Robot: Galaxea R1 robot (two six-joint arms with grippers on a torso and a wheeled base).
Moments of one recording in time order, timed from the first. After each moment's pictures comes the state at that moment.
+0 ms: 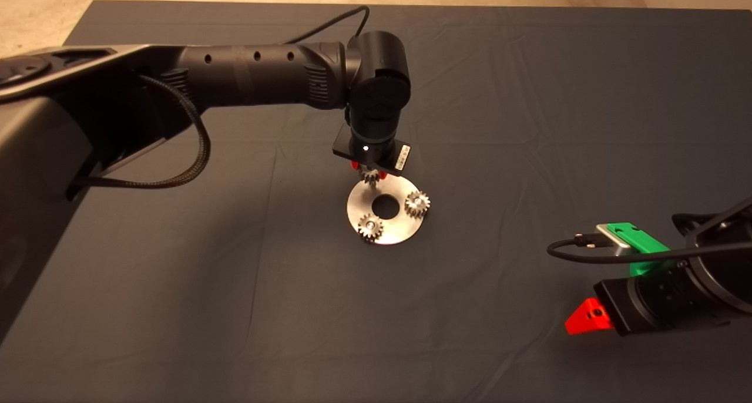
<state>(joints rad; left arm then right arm) -0.42 2.93 -1.42 0.45 1.53 -1.17 0.38 2.15 -0.42 -0.11 -1.53 1.69</state>
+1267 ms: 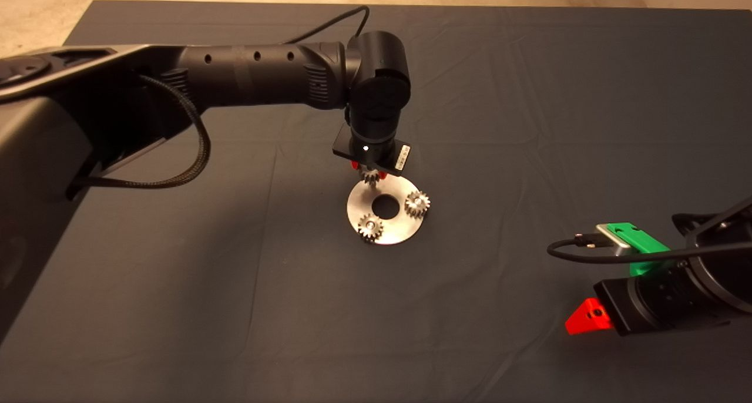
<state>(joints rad) -0.42 2.93 -1.42 0.45 1.53 -1.16 0.38 2.15 -0.42 -0.11 -1.53 1.69</state>
